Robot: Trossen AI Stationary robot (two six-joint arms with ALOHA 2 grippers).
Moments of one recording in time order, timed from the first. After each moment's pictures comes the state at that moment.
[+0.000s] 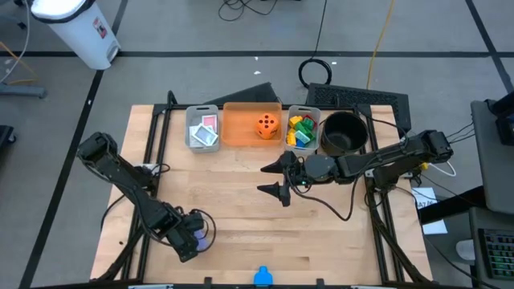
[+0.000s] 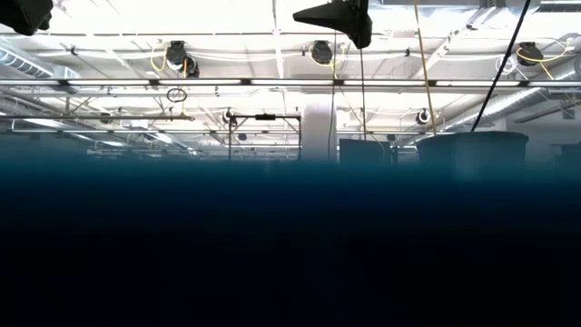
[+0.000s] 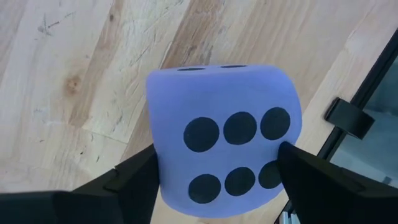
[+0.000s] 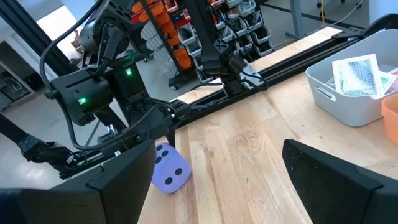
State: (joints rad) left arm -0.77 1.52 0.99 -0.87 0.07 -1.26; right arm 0.19 1.41 1.01 0.21 0.18 0.51
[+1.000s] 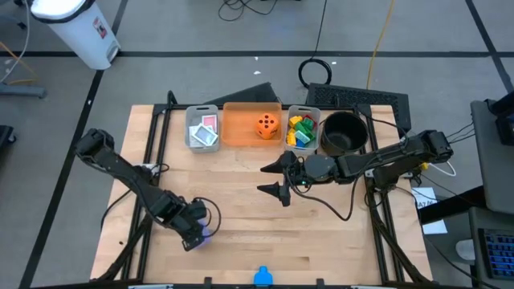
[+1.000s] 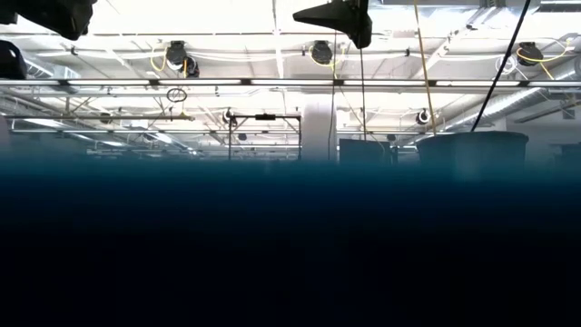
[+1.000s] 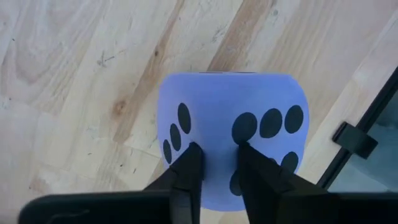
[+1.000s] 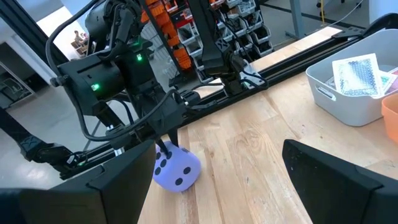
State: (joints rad) left arm -0.66 1.44 0.99 -0.88 0.05 -1.17; right arm 0.19 1.41 1.01 0.21 0.18 0.51
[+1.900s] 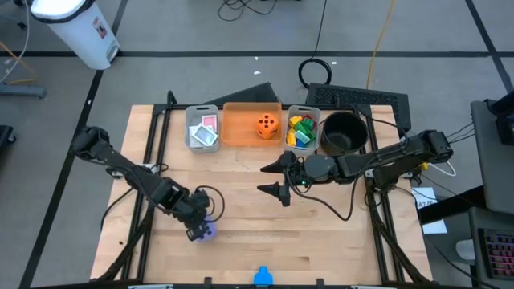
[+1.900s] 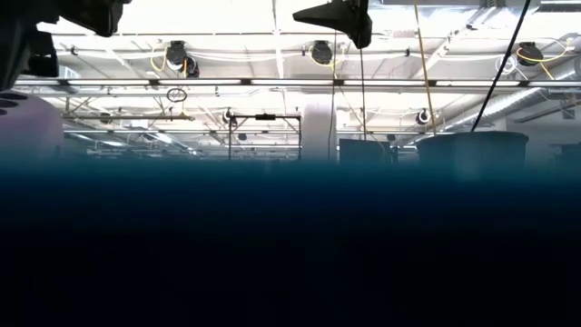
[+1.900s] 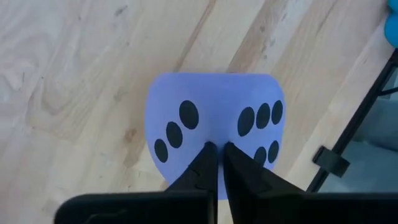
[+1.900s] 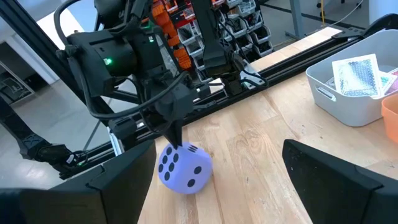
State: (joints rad) left arm -0.54 1.36 0.98 -0.87 0.05 -1.10; right arm 0.19 1.41 1.01 0.21 0.18 0.51
